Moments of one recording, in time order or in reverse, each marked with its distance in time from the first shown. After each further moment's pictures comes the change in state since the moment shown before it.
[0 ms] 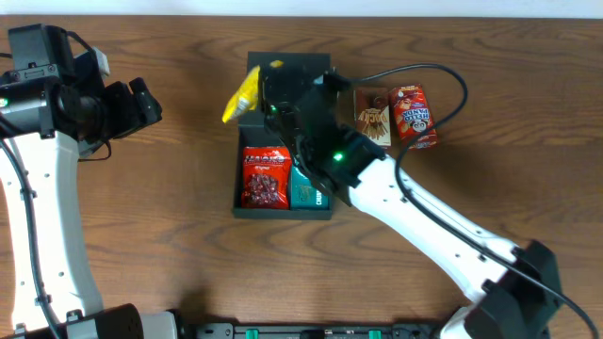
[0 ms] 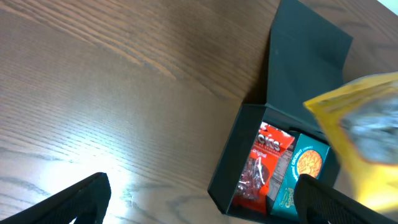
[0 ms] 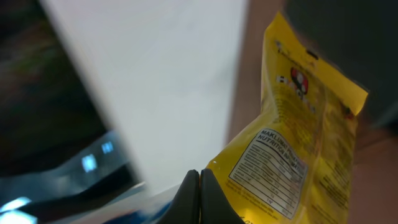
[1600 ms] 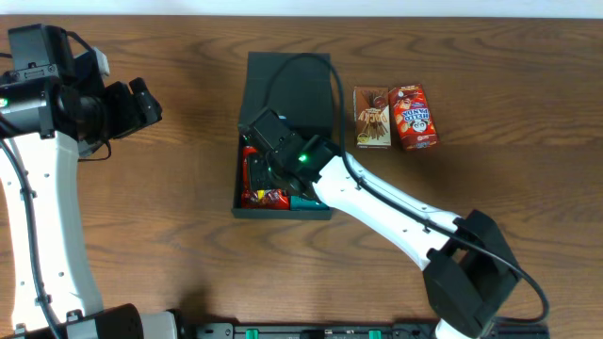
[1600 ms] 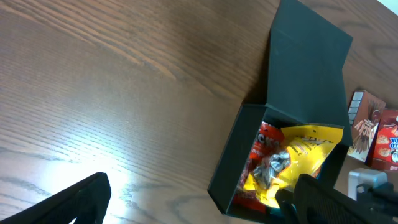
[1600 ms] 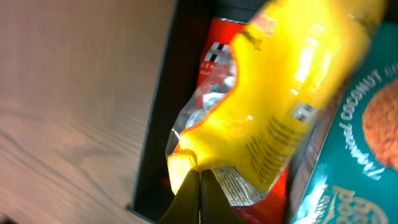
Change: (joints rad) left arm 0.000 0.000 0.000 -0.001 0.000 0.000; right arm 0.043 0.149 0.002 -0.492 -0.443 -1.281
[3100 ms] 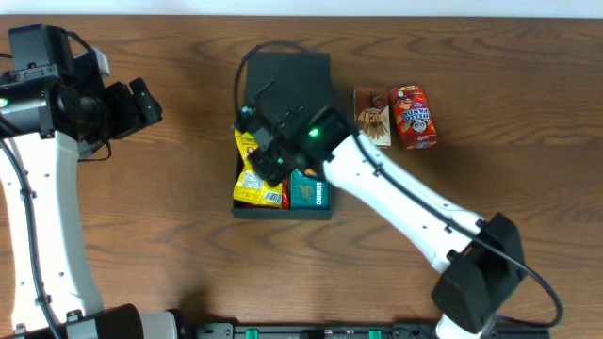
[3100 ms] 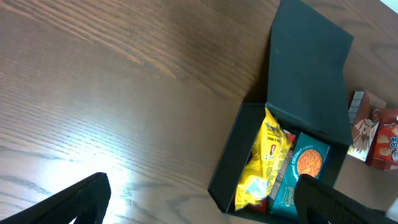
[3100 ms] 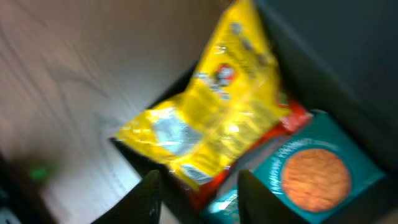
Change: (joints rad) left arm 0.000 0.000 0.000 -0.003 0.000 0.000; right arm -0.076 0.000 0.215 -0.255 -0.082 -0.600
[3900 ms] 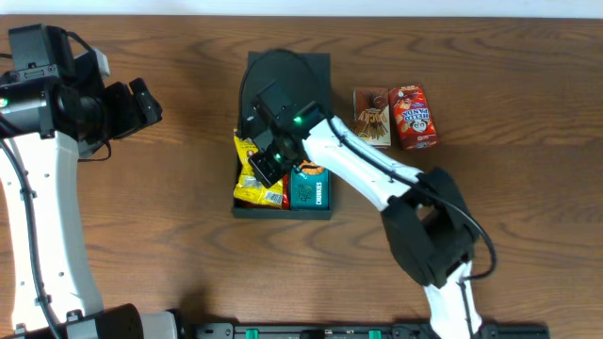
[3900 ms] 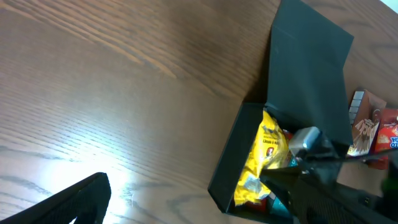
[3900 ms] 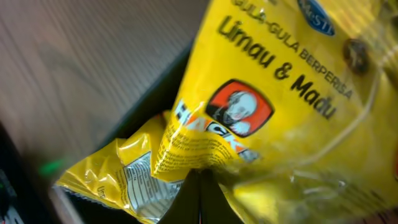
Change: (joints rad) left arm 0.000 0.000 0.000 0.000 0.000 0.000; right arm -0.051 0.267 0.002 0.094 -0.268 -0.031
